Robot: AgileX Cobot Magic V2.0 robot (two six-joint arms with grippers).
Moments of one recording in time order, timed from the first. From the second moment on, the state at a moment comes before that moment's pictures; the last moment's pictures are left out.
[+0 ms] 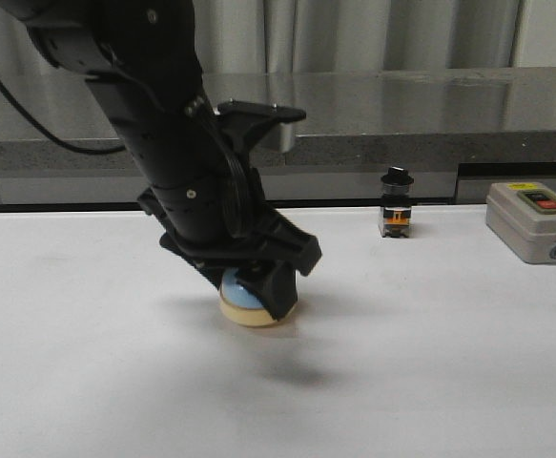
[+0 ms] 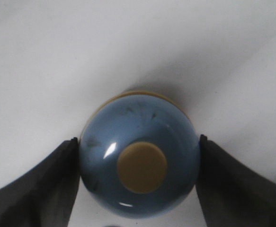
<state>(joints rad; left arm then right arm) -0.69 1.96 -1.25 0.01 0.48 0.01 0.12 -0.01 0.03 -0.03 0.12 0.04</state>
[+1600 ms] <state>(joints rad) -0.51 1.51 -1.04 -0.02 0.49 0.00 0.12 -0.01 0.03 -0.03 0.12 0.04</state>
